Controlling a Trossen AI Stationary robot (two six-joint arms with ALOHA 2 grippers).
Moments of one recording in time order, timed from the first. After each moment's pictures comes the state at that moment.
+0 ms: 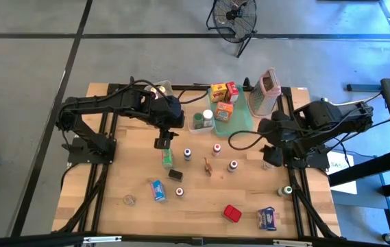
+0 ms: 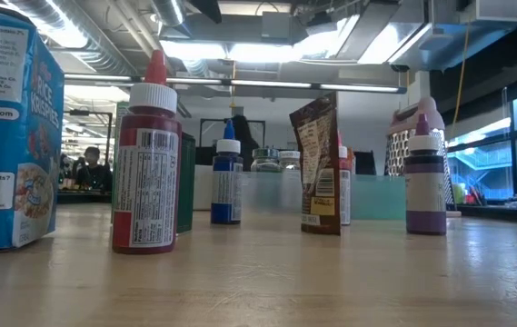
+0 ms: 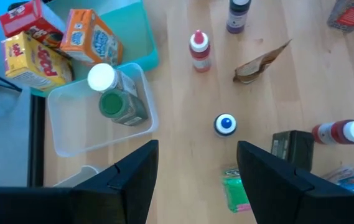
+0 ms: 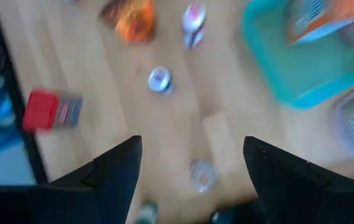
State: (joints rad) left arm 0.03 1.56 1.77 -1.22 -0.09 0.14; right arm 0.33 1.27 1.59 -1.57 0.11 0.60
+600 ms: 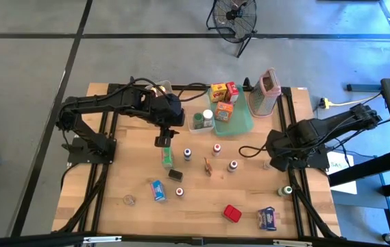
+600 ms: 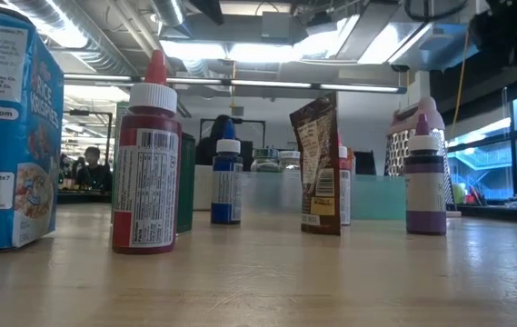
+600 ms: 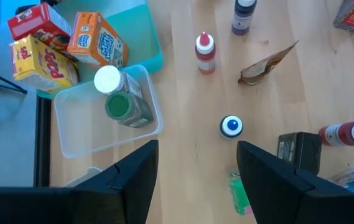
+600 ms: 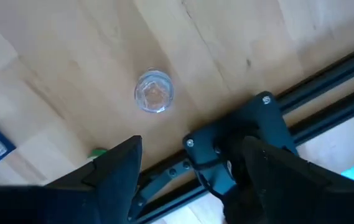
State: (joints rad) left arm 0.04 1.56 1.77 -1.21 -0.09 0.16; right arm 0.36 1.07 1.01 -1.56 0.04 0.90
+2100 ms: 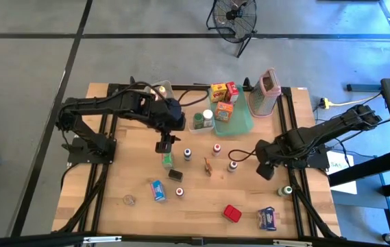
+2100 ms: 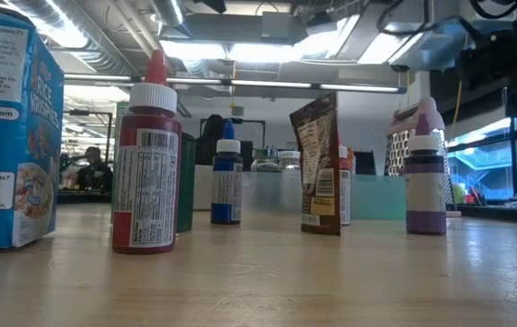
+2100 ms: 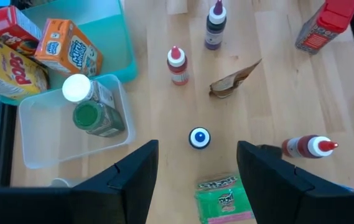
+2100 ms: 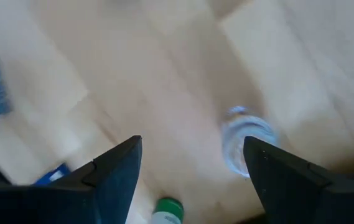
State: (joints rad) left arm -0.01 1.56 1.77 -1.19 -0.03 0.07; right arm 0.36 1.07 0.75 -1.05 -0.08 0.95
